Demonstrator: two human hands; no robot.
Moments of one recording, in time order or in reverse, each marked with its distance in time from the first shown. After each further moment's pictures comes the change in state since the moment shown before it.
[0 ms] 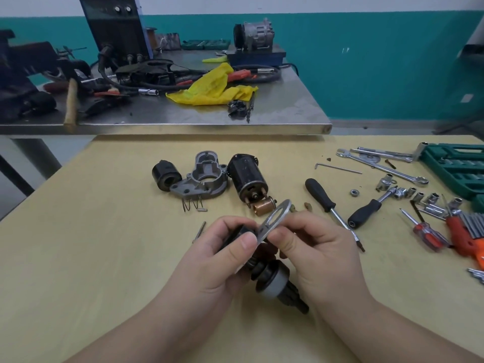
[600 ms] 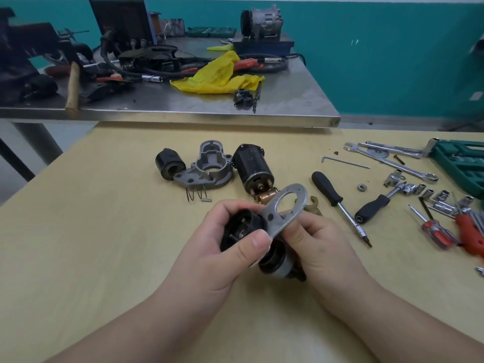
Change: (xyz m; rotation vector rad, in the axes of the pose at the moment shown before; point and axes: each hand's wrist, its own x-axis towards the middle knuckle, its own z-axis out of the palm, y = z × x) left_hand -0.004 -0.001 -0.006 0.205 -0.009 0.150; right_hand 0.004 0.001 -0.002 0.101 -0.172 0.452
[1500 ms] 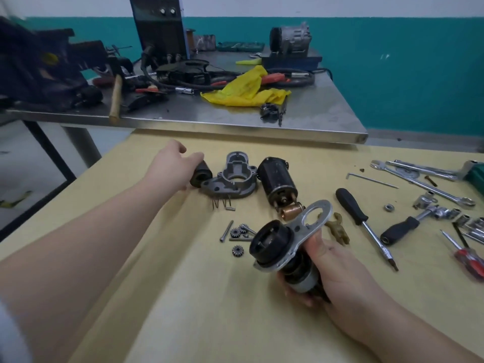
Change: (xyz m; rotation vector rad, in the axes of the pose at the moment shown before) left_hand 0.147 0.063 -0.141 0.972 0.635 -0.199; right_hand 0.003 0.002 0.004 -0.005 -0.142 0.138
